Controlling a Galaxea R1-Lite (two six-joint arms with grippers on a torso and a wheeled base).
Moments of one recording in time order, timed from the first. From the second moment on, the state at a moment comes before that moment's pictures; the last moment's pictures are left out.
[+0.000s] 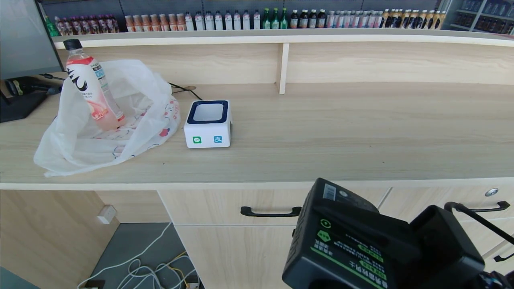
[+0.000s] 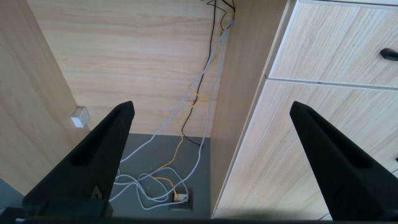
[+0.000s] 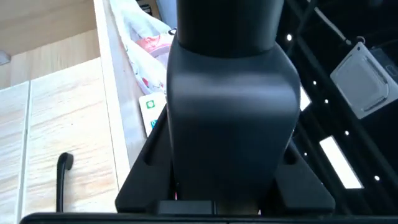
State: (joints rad) left arm 0.00 0.00 0.00 0.00 0.00 0.00; right arm 1.04 1.52 -0.28 -1.57 0.11 -1.46
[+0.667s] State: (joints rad) left arm 0.00 0.00 0.00 0.00 0.00 0.00; right arm 1.08 1.44 -0.30 -1.57 0.08 -1.81
